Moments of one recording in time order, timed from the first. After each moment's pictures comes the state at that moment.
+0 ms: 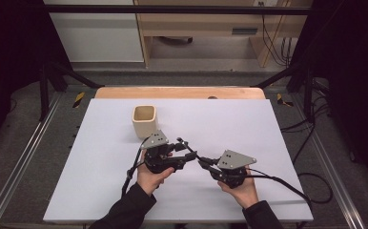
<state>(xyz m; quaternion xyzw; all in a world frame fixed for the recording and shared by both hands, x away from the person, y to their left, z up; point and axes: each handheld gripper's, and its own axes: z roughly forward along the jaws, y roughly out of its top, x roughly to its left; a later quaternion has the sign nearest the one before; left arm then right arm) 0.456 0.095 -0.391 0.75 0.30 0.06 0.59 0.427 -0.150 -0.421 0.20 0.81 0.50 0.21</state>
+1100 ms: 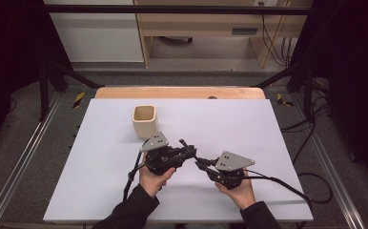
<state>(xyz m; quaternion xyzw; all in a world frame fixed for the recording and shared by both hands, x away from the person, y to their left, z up) 0.448 0.092 -0.389 0.74 0.29 0.05 0.61 0.425 -0.144 -0.424 0.20 0.80 0.52 0.21</state>
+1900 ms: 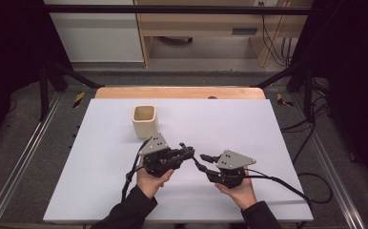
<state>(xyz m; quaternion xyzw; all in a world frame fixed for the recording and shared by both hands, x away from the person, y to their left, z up) 0.441 0.098 -0.382 0.75 0.27 0.08 0.59 0.426 -0.146 -0.422 0.22 0.80 0.52 0.21</state>
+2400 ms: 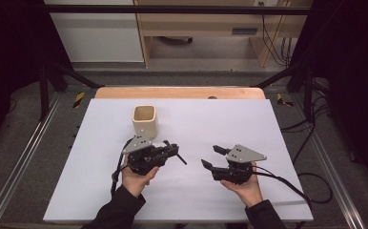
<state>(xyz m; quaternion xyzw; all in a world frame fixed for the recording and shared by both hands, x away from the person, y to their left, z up) 0.443 0.137 -0.381 0.75 0.30 0.11 0.58 0.430 -0.165 -0.413 0.29 0.77 0.52 0.22</state>
